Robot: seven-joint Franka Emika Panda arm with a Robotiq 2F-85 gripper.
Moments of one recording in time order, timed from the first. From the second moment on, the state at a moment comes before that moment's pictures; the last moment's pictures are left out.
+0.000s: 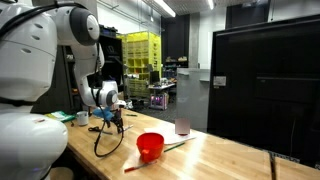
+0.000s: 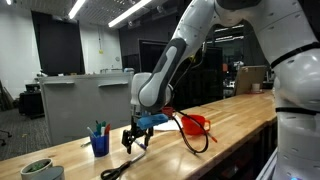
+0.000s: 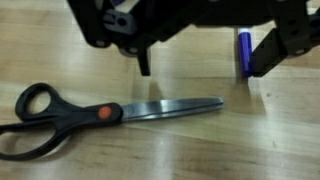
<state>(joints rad) 0.36 0.32 0.16 -2.29 -0.05 2.76 0.45</state>
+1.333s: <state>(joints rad) 0.20 0.00 0.10 -2.09 0.06 2.17 0.33</state>
